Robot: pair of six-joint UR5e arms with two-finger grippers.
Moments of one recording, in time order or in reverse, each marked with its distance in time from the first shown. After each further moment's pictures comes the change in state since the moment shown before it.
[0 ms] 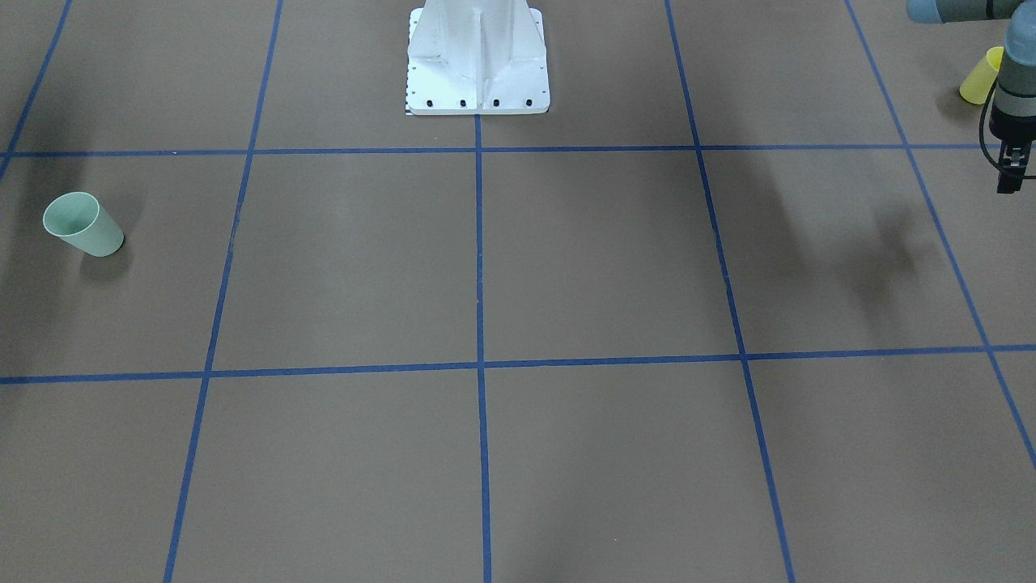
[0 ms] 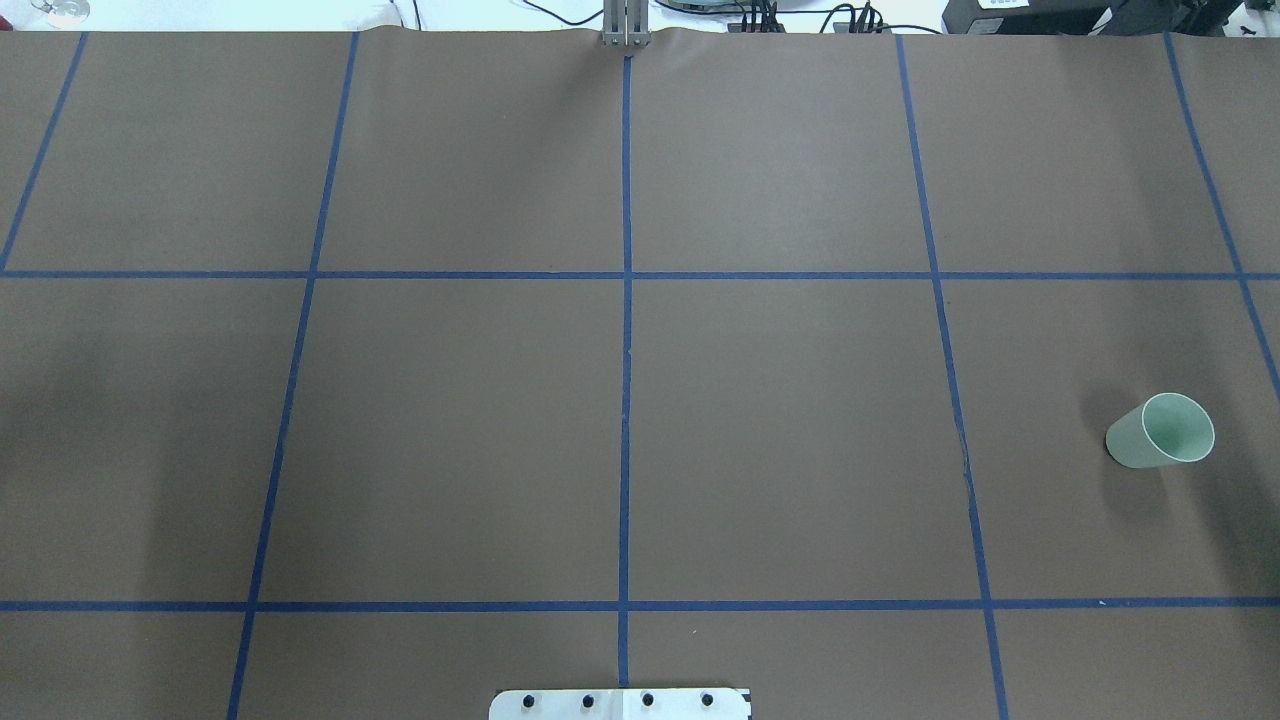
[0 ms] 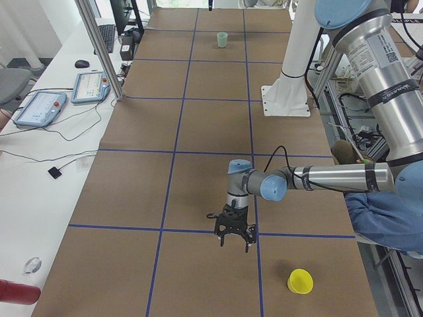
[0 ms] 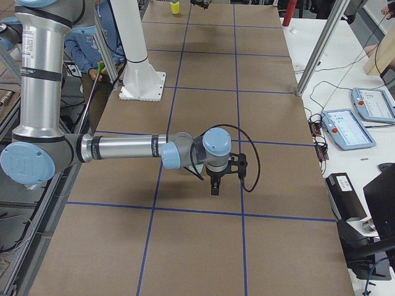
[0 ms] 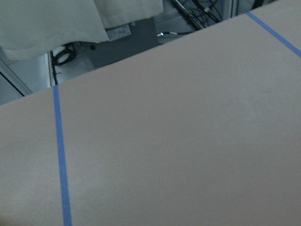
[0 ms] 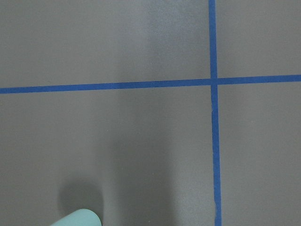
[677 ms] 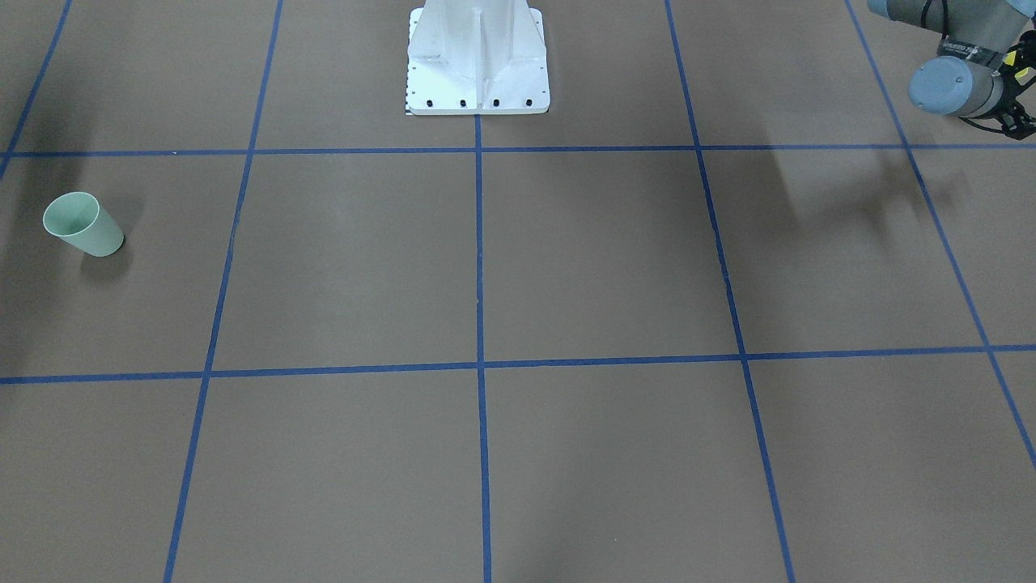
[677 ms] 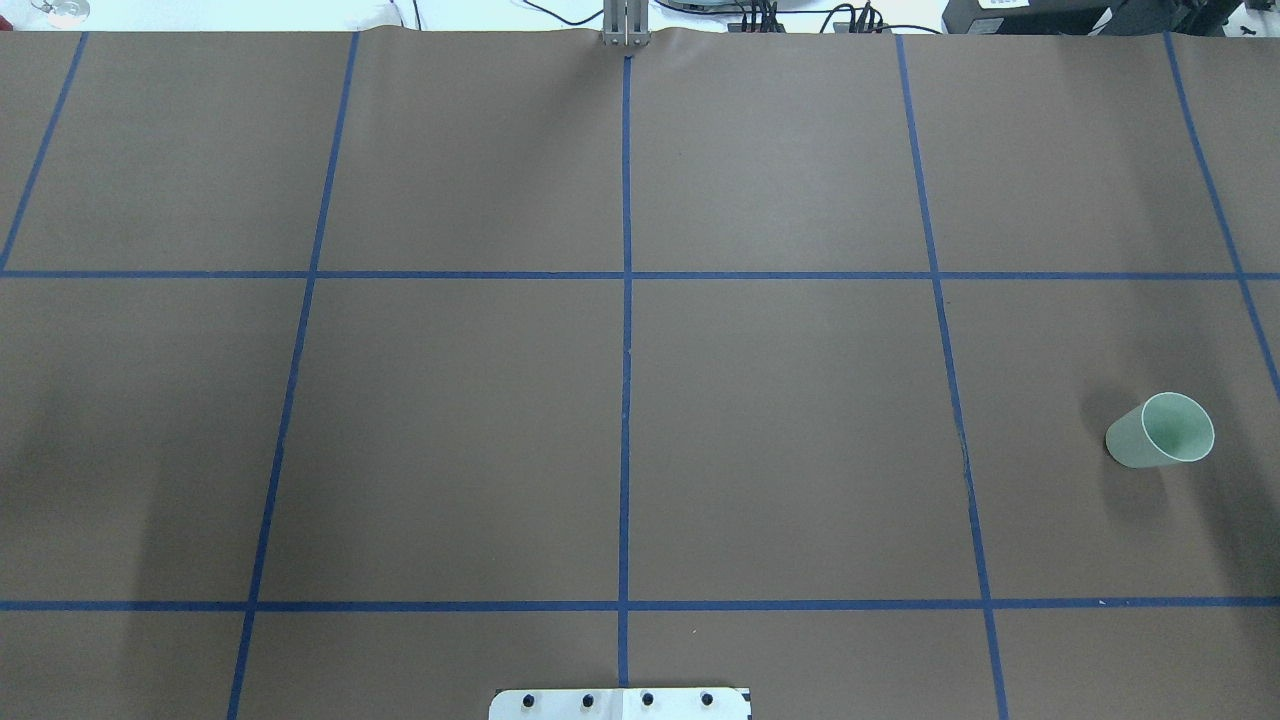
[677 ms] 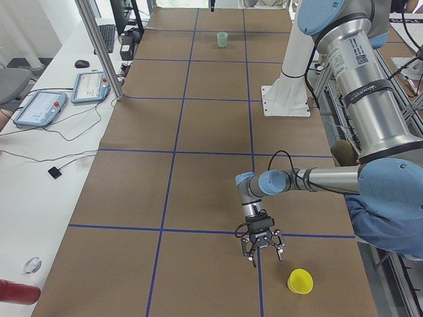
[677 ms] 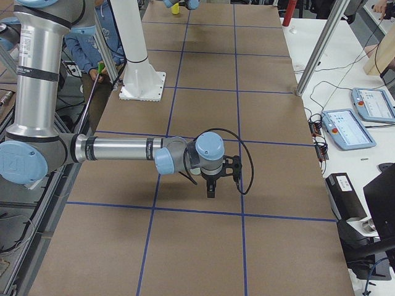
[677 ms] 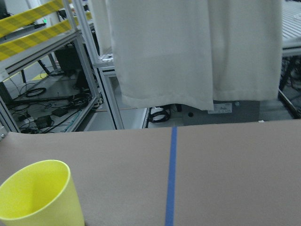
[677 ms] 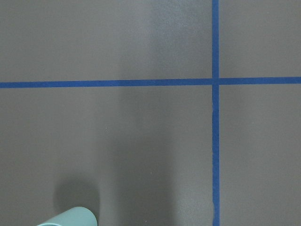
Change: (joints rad) left arm 0.241 -0.001 0.048 0.378 -0.094 -0.579; right arm -0.005 -0.056 0.000 0.084 0.004 0.000
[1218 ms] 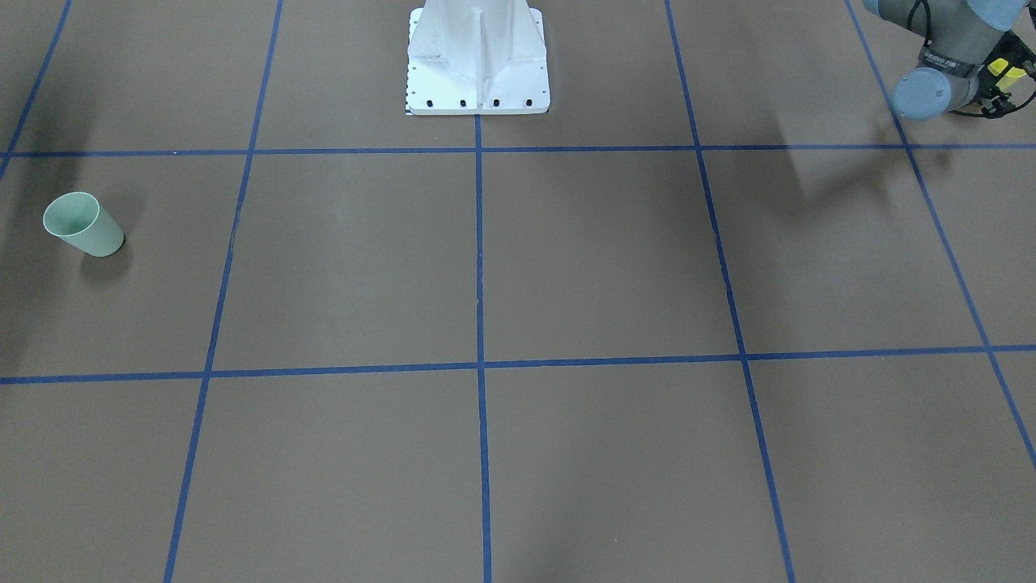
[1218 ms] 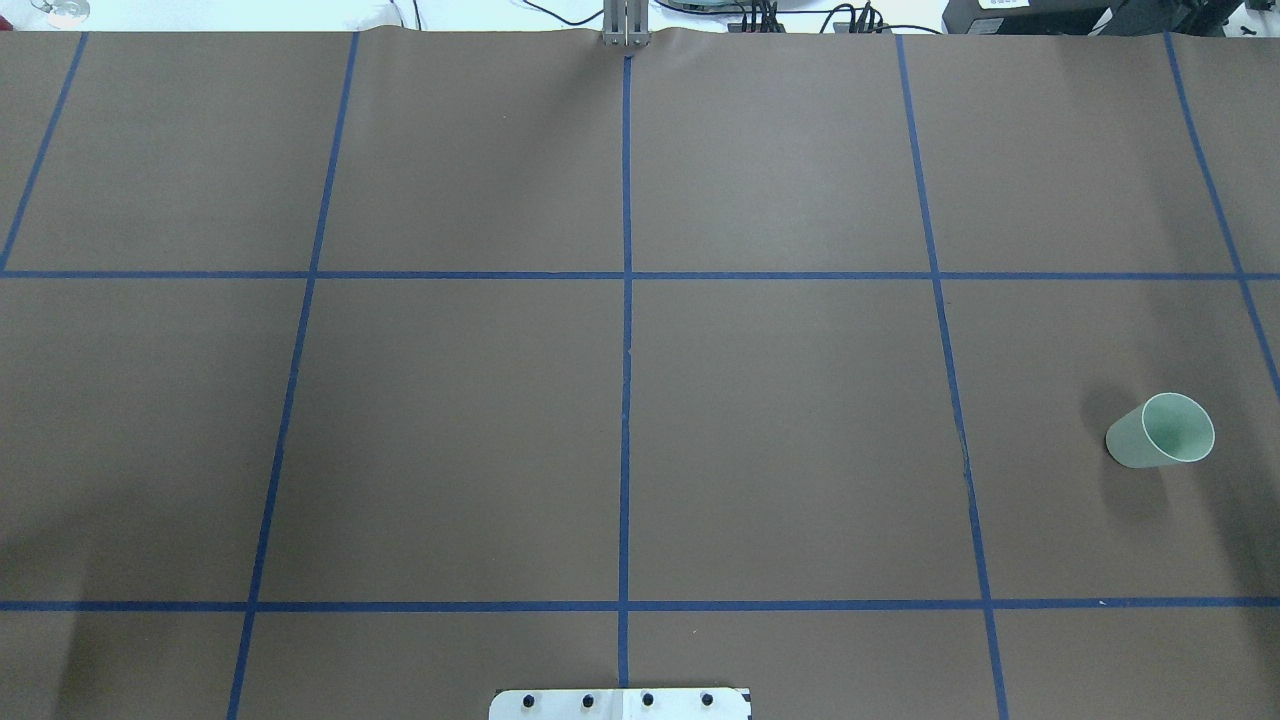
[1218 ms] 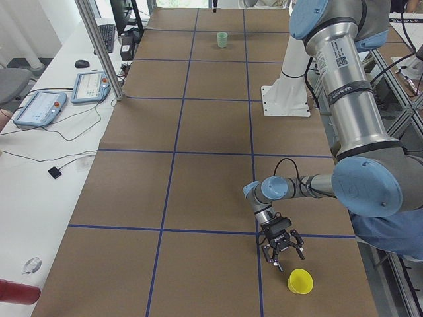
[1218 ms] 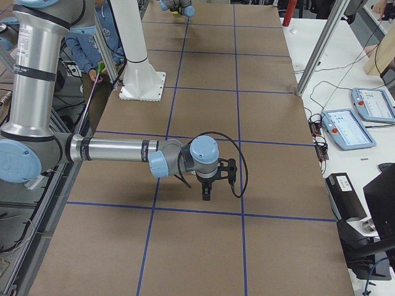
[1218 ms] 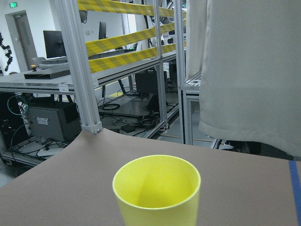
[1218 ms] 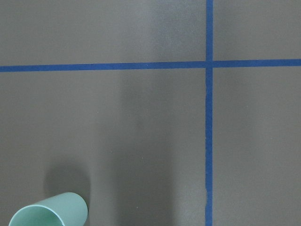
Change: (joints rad) left arm 0.187 -0.014 0.088 0.035 -0.199 -0.213; right arm 0.000 -0.027 0.002 0.017 -0.001 -0.003
